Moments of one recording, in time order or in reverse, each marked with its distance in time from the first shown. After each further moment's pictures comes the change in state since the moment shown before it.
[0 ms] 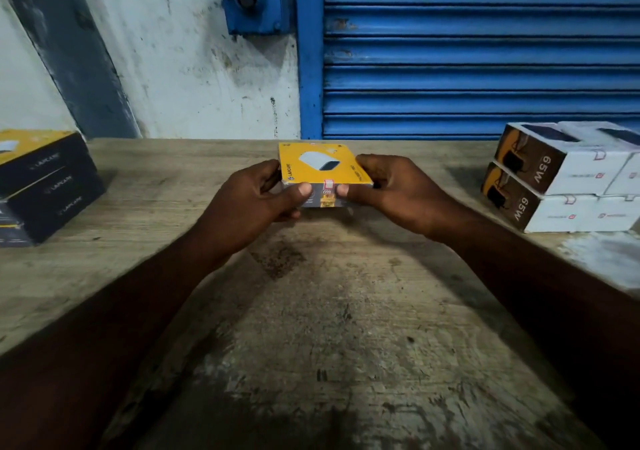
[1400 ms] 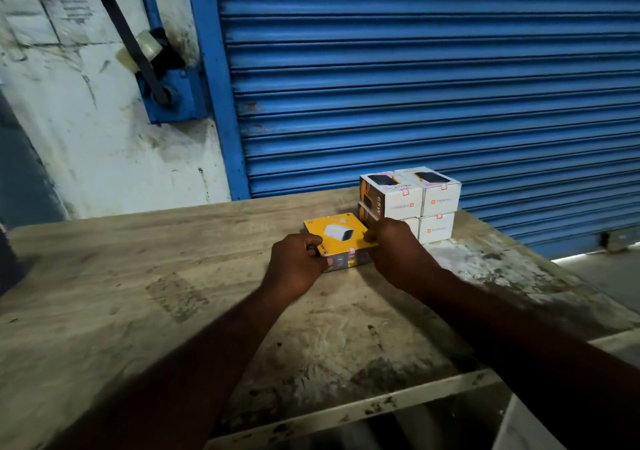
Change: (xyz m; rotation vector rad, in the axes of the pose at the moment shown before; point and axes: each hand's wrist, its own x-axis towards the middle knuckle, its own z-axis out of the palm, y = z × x) left_hand 0.014 0.042 0.187 0.314 0.011 -0.006; right_hand -0.121 0.044 -0.117 -0.773 0.237 0.217
